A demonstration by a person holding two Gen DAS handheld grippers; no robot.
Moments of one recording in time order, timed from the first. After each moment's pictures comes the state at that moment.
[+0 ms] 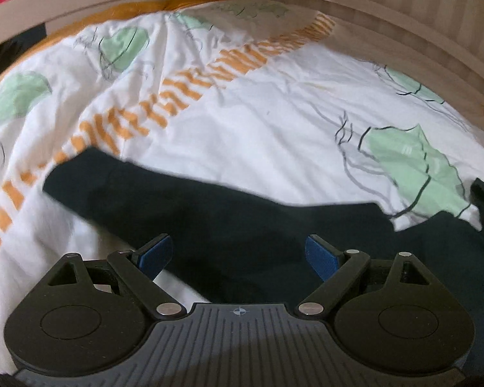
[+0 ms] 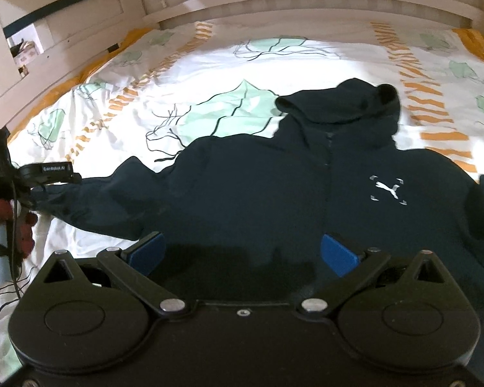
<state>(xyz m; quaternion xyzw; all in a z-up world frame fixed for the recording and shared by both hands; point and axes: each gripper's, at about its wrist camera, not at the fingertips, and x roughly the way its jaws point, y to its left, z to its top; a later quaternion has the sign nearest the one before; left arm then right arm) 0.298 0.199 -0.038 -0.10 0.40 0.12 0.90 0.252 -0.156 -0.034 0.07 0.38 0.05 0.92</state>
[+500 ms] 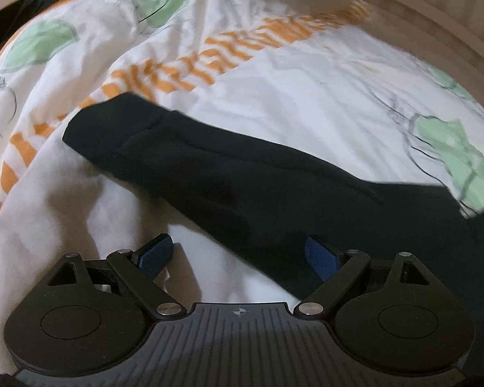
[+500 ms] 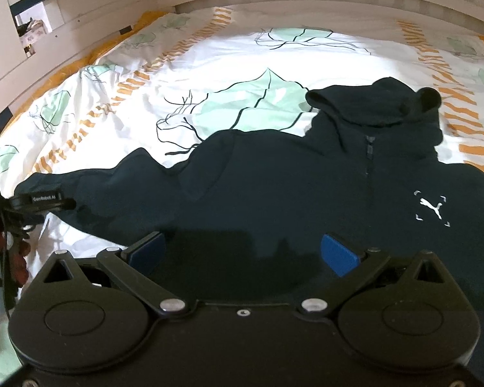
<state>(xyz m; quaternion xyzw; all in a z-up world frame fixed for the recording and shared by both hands) 0.305 0.251 -0.074 -0.13 0.43 0.16 0.88 0.295 -0.129 -0.050 0.05 0.39 0.07 0.92</state>
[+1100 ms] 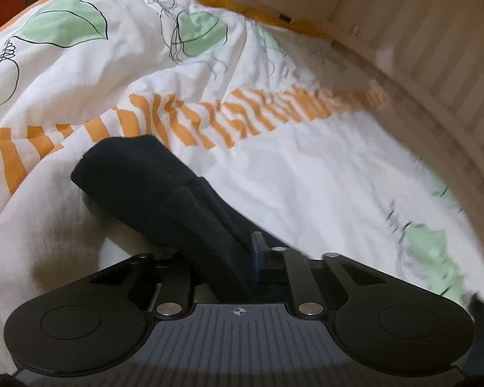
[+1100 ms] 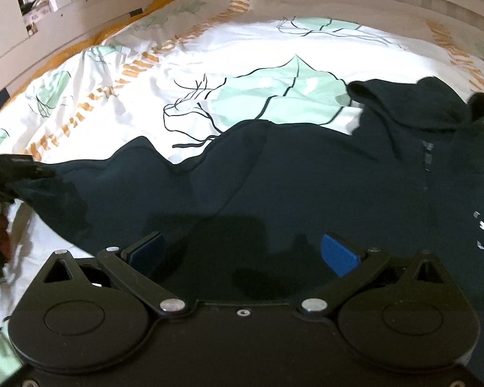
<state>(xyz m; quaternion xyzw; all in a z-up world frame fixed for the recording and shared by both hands) 0.316 0.305 -0.067 -0.27 0.31 0.16 0.90 0.351 -0.085 -0.096 0.02 0.39 0.09 0.92</state>
